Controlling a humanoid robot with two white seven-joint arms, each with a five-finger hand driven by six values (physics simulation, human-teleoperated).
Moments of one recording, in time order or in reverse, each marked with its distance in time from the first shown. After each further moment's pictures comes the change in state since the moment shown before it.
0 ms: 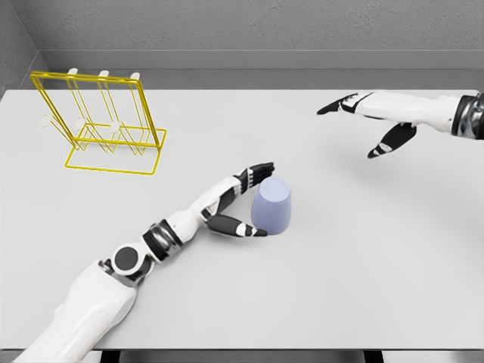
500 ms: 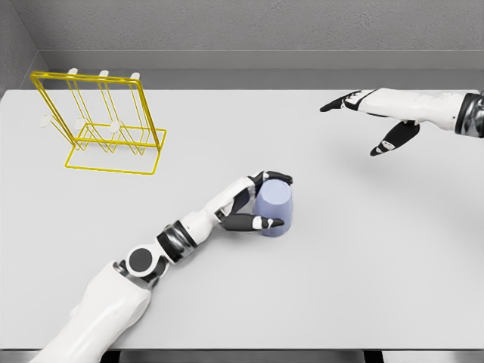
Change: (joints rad) left arm 0.003 -0.056 -0.001 0.003 -0.017 -0.003 -0.002; right arm 0.000 -0.006 -0.008 0.000 0.000 0.000 0.000
